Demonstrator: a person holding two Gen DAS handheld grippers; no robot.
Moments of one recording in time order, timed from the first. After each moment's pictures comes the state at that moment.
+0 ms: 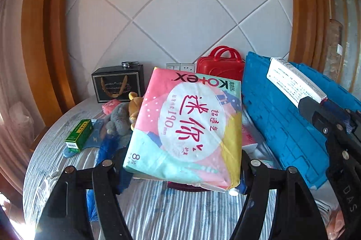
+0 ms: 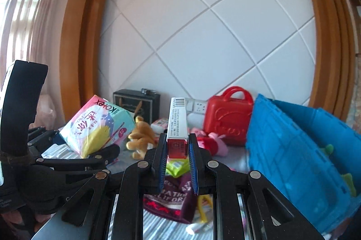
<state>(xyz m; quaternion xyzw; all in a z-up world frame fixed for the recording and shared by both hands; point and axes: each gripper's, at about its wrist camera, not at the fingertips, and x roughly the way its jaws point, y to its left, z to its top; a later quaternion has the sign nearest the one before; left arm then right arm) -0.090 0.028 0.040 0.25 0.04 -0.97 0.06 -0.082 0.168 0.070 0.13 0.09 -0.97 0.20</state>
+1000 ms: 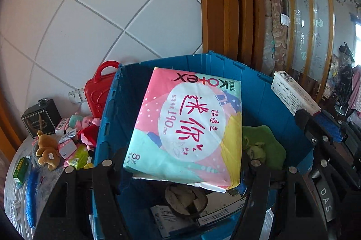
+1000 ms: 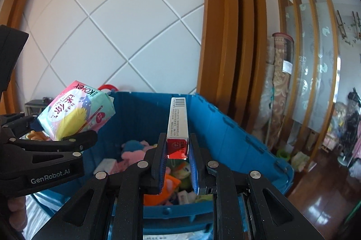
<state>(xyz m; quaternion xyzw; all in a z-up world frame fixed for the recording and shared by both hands) -0.188 0.419 0.087 0.27 -0.04 -0.96 -0.07 -0.159 0.546 0.091 0.14 0.06 -0.99 0.01</state>
